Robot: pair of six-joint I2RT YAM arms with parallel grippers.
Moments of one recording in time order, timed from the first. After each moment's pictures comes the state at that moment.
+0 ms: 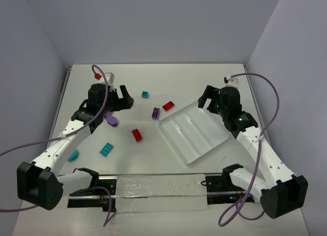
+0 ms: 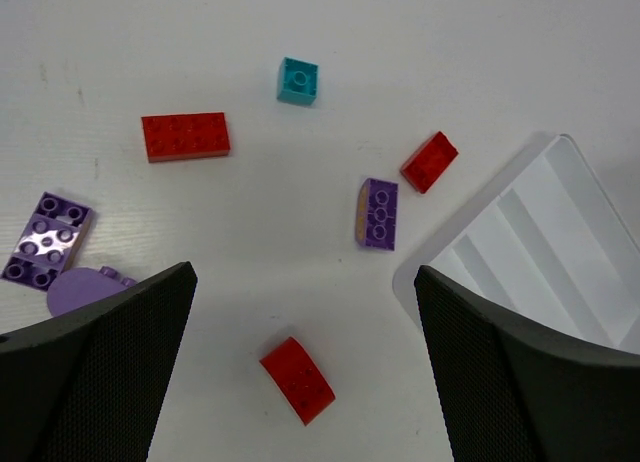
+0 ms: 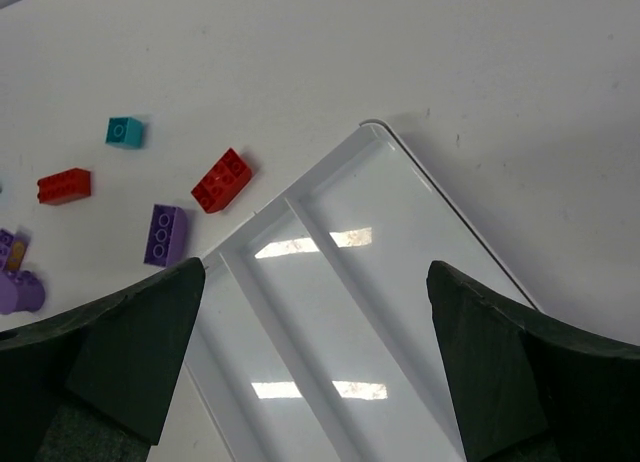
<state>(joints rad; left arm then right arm) -0.38 1.16 0.91 -0.24 -0.01 -0.42 0.29 0.99 0.88 -0.38 0.16 0.49</state>
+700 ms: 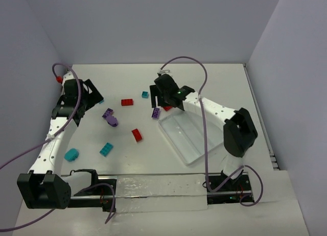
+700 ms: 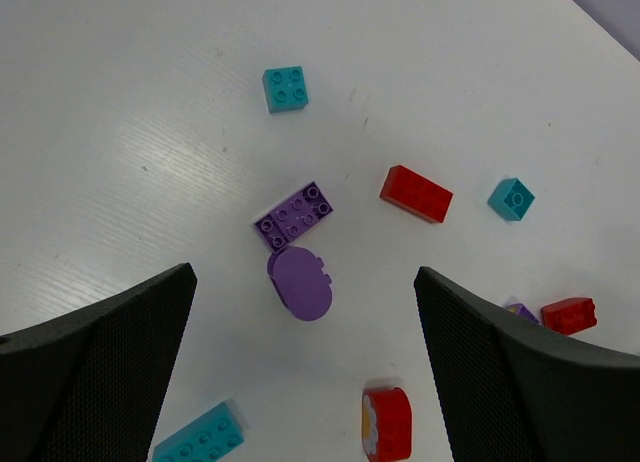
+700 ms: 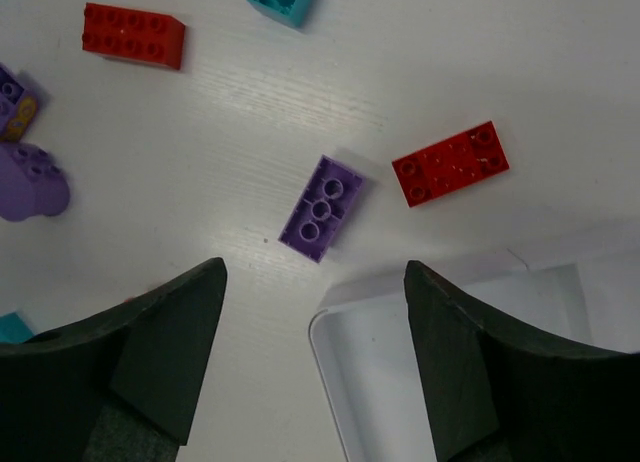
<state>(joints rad) -0.07 1.14 1.04 -0.54 -0.23 -0.55 0.73 1.77 1.46 -0.47 0.22 0.47</state>
